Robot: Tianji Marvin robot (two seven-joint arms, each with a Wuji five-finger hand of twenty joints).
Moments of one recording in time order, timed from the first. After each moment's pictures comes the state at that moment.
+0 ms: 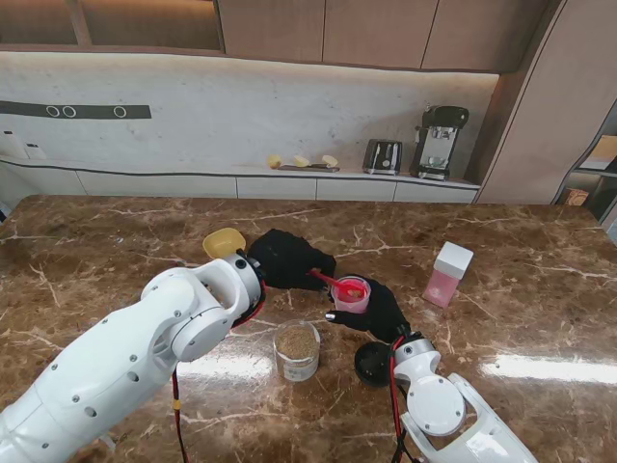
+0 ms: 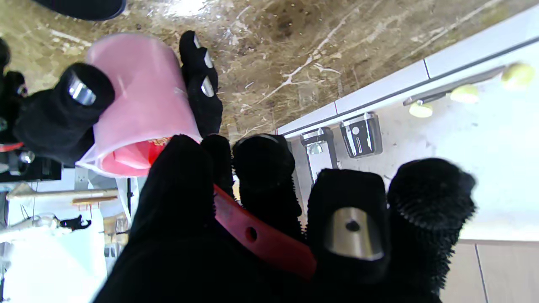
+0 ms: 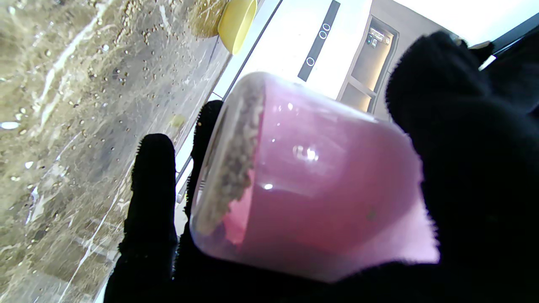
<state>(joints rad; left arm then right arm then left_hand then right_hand) 1.18 -1.05 -0.81 -1.77 1.10 -0.07 -0.26 -1.61 -1.20 1.13 -1.45 -0.14 -0.31 -0.23 0.96 -0.09 -0.03 -0.08 0.55 -0.35 0.92 0.90 1.28 -0.14 0.98 1.05 1.24 0.14 1.62 0.88 0.89 0.35 1.57 0.61 0.45 -0.91 0.93 -0.28 0.75 -0.14 0.84 0.49 1.03 -0.03 0.37 0.58 0.92 0.03 0.55 0.56 0.44 0.15 0.98 0.54</state>
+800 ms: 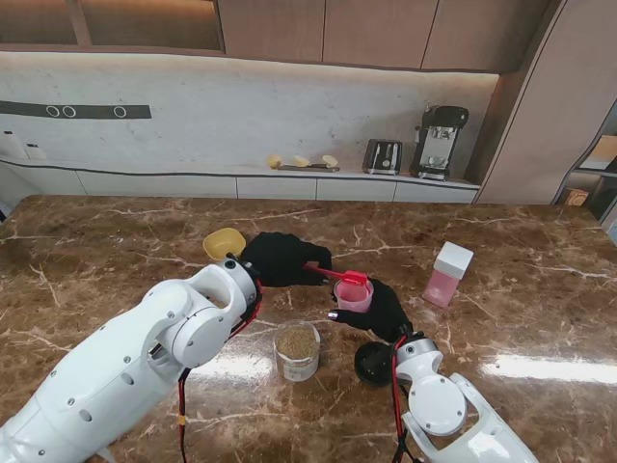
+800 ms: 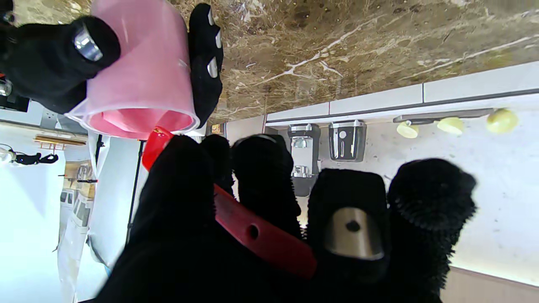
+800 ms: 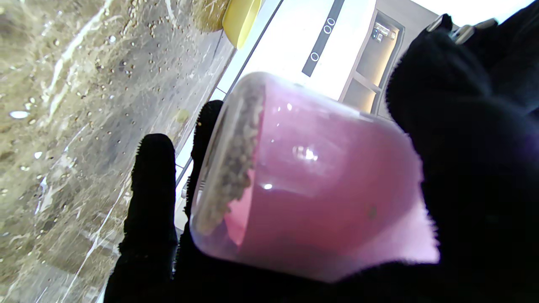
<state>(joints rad) 1.24 -1.06 -0.85 -1.77 0.93 0.04 -0.20 -1.61 -1.21 1.14 -1.45 -0.14 -0.30 -0.24 0.96 -0.09 -0.03 -0.08 0.55 -0.35 0.92 0.91 1.28 -0.15 0.98 1.05 1.24 0.14 1.62 0.88 0.89 0.35 1.57 0.61 0.45 -0.91 0.93 -0.28 0.75 -0.14 0.84 0.49 1.03 -0.03 0.37 0.58 0.92 0.03 0.55 0.56 0.44 0.15 0.98 0.54</state>
